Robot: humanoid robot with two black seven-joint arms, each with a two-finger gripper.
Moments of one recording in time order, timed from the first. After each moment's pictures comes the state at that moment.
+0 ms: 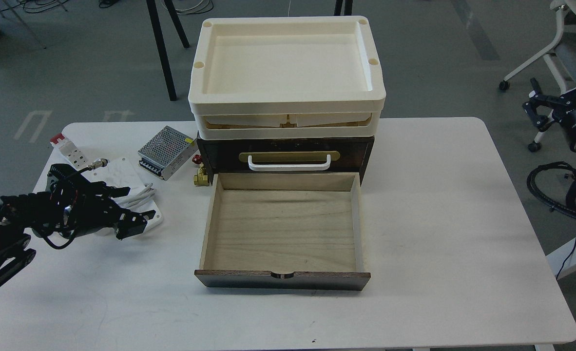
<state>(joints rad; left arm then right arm) -0.62 0.63 -0.39 -0.71 2.14 0.08 -0.49 0.69 -0.58 0.76 0.60 0.31 0.49 0.30</state>
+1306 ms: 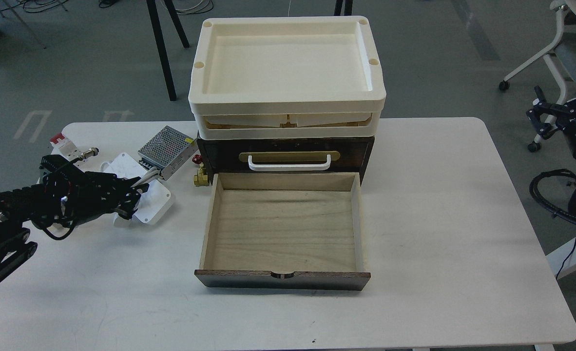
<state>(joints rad) -0.65 0.67 -0.37 -0.72 2.03 0.15 -0.49 0.65 -0.58 0.78 0.59 0.31 0.49 0.30</state>
